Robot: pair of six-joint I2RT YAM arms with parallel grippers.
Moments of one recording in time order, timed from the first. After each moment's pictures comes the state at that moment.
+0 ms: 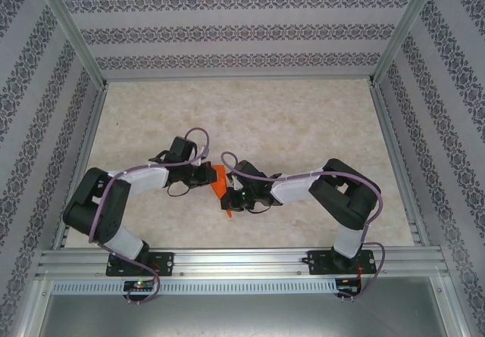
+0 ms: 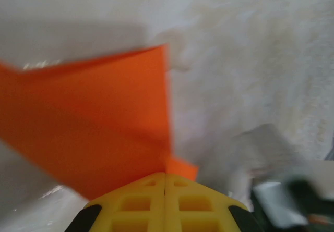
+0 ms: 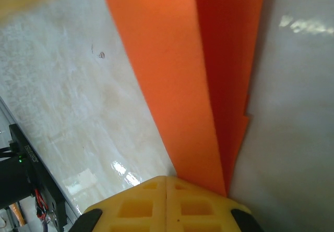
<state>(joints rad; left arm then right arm) -0.41 1.59 0.69 -0.12 0.56 -0.64 0.92 1.81 0.80 0.07 -0.45 0.87</state>
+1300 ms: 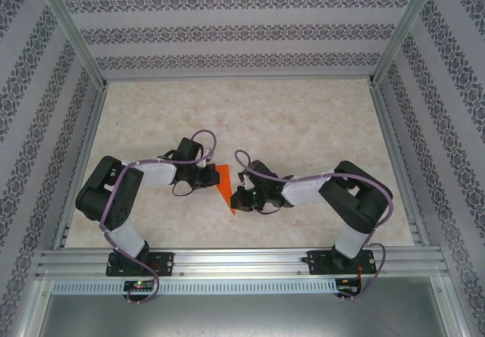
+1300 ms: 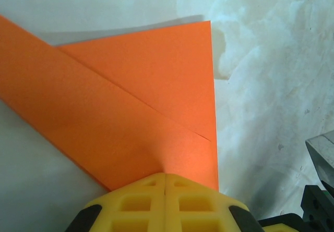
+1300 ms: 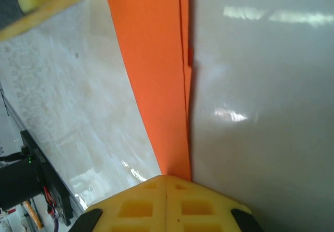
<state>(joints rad) -0.43 1.70 0.75 -0.11 0.53 -0.61 0.86 1.73 0.68 0.12 -0.50 0.91</state>
